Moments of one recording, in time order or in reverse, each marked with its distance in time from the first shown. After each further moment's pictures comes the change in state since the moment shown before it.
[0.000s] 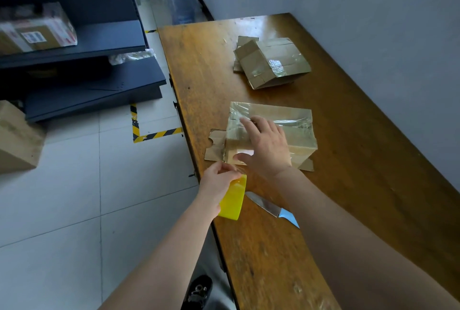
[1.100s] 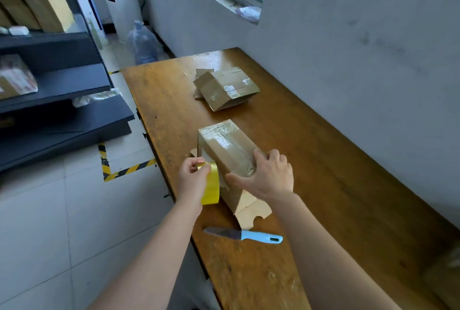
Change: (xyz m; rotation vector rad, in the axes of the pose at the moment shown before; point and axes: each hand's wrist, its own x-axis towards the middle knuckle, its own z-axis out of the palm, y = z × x) left_hand -0.041 0.034 0.024 -0.018 0.182 0.227; right_hand -0.087 0.019 -0.056 -0.031 -0.181 0.573
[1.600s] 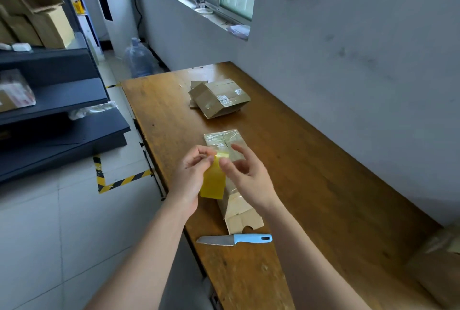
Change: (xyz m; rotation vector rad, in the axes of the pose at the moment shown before) left_hand -0.072 0.044 -0.026 -0.047 -0.352 0.271; right_hand -0.070 -0.027 -0.038 1.068 0.011 -0.155
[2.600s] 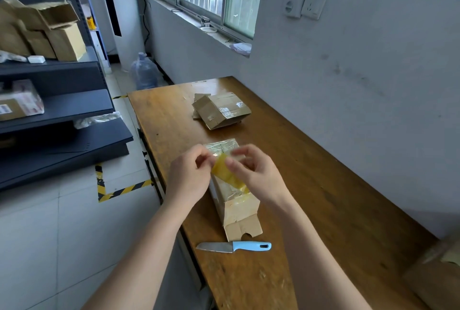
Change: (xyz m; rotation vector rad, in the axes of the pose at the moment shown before) left_hand -0.005 0.016 -0.009 0.683 0.159 0.413; right_hand -0.007 -0.039 -0.025 -0.074 -0.073 -0.112
